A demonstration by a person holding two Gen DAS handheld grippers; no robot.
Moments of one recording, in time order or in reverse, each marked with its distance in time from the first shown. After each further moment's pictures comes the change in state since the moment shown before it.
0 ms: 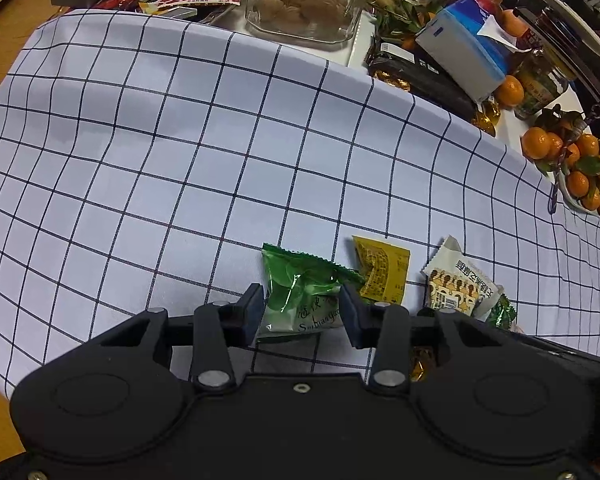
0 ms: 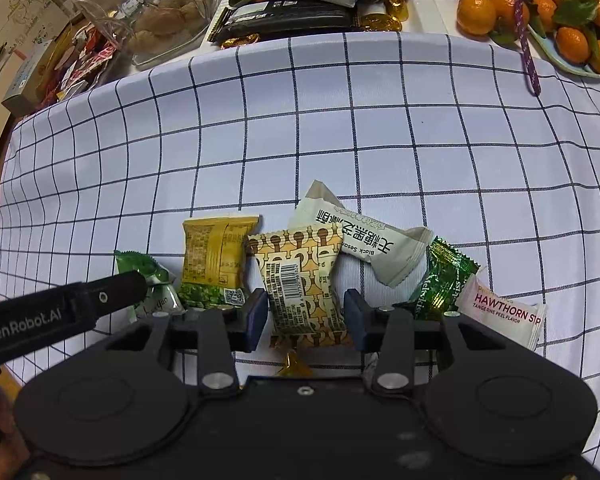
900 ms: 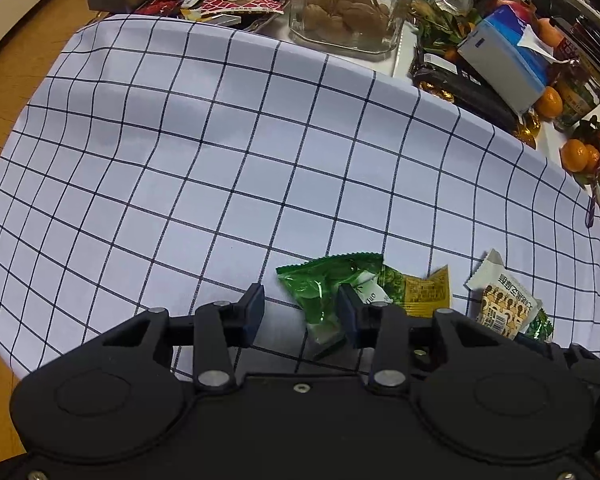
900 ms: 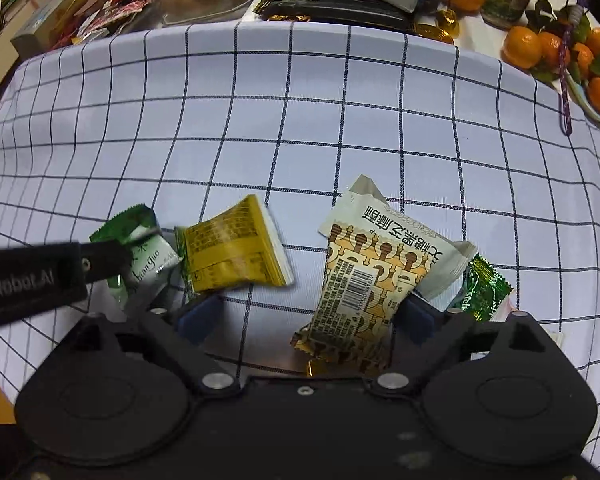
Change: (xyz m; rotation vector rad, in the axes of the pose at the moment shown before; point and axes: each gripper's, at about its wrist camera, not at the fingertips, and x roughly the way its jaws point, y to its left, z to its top) left arm -0.003 0.013 0.004 -0.035 -0.035 0.119; right arm 0.023 0.040 -0.020 -0.204 -0.014 -0.094
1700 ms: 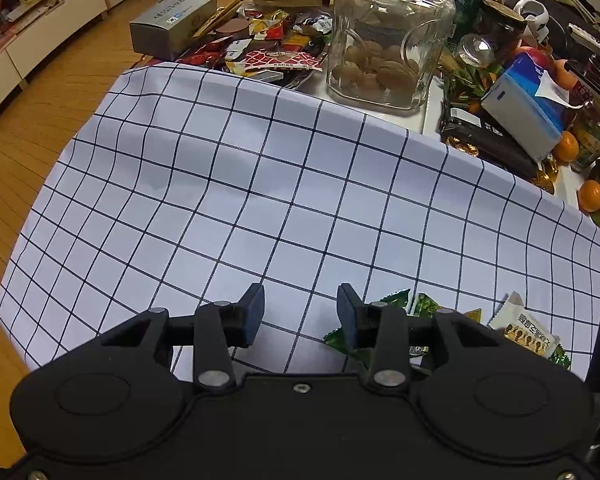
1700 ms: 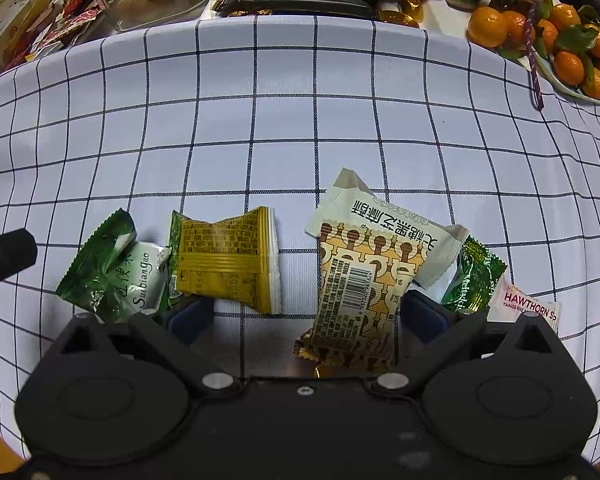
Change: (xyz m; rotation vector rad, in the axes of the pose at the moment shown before) left arm -0.022 0.008 0.000 -0.023 -0.151 0.084; right arm 0.012 0.003 0.009 0.110 0.035 -0.078
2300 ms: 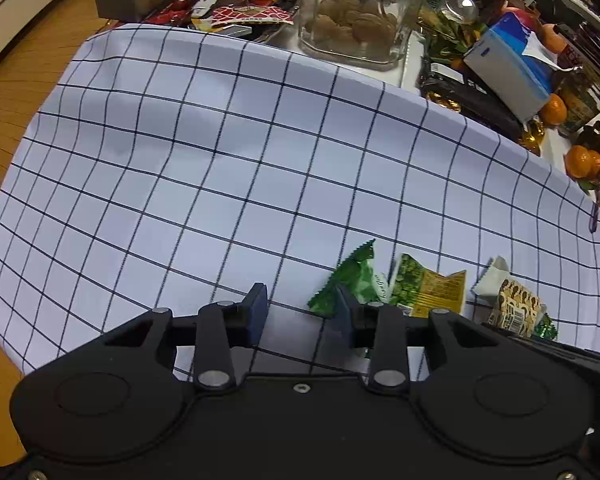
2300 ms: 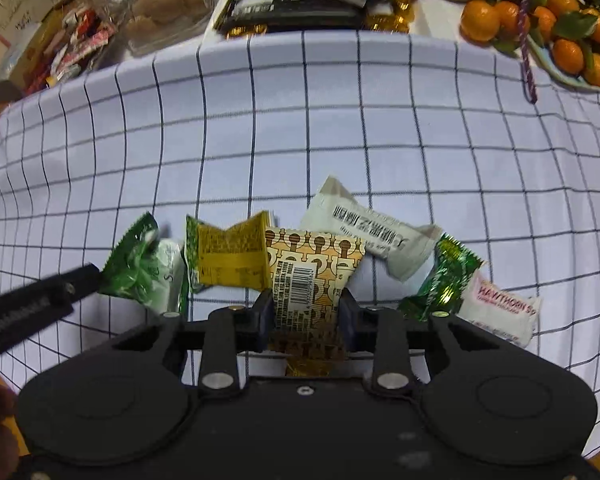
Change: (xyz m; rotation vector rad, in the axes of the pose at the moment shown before) left arm 0.014 -0.008 -0.002 0.022 0.138 -0.082; right arm -0.040 -0.040 0.015 0.057 0.012 0.120
